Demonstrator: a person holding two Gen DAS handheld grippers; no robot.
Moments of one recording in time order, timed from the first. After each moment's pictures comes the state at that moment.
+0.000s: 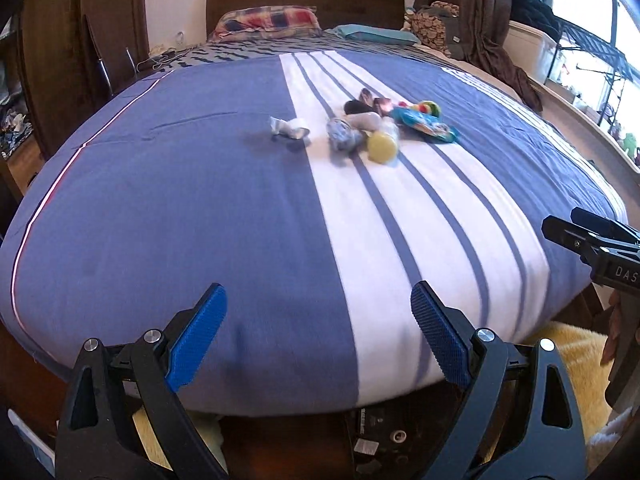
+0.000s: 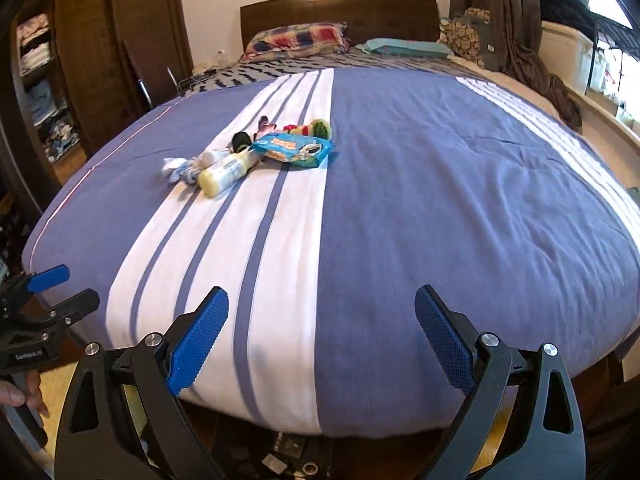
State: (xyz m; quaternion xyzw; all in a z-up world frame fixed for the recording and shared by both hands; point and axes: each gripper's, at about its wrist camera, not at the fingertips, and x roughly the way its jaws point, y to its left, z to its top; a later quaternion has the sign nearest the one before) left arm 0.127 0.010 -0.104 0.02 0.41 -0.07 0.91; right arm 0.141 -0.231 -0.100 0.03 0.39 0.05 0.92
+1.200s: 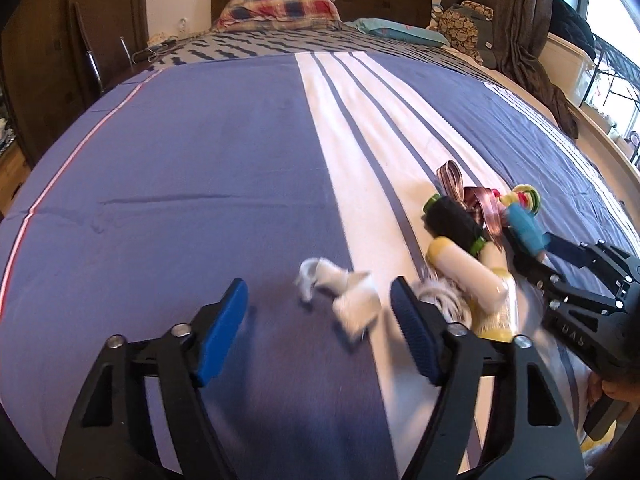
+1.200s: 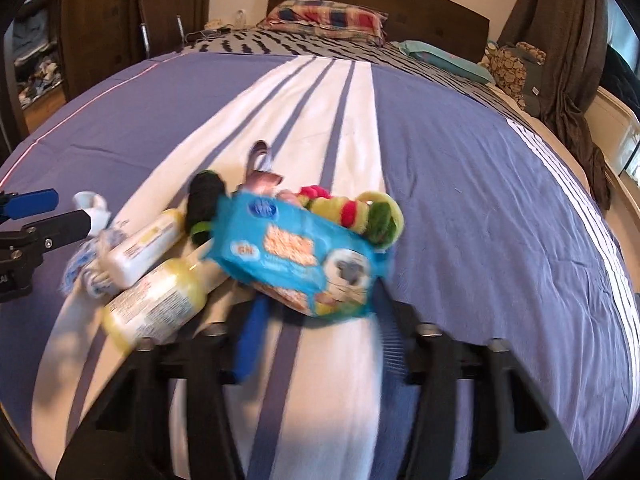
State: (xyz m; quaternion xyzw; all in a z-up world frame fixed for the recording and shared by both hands) left arm 0.323 0.028 -0.105 0.00 0.43 -0.06 0.90; right arm 0.320 -0.163 -0.117 -0.09 0.41 0.05 0.91
